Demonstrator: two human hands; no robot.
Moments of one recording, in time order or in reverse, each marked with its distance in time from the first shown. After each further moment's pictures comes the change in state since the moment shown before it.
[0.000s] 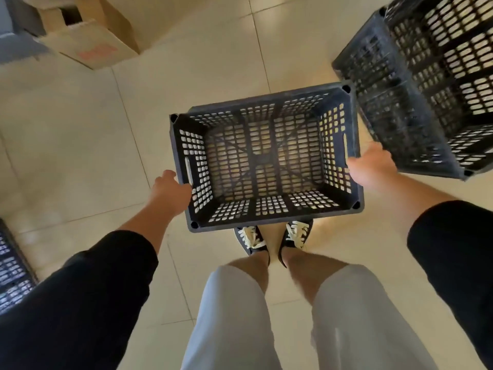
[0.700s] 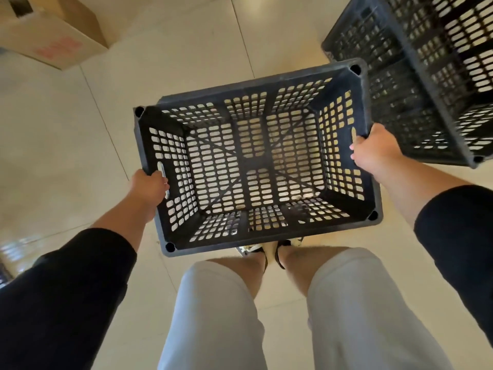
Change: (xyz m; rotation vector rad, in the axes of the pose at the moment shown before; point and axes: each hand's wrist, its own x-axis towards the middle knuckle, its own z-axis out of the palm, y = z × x) left_hand 0.055 0.017 0.033 -0.647 0.034 -0.191; right_hand 0.081 0.027 0.030 0.207 0.009 -0.005
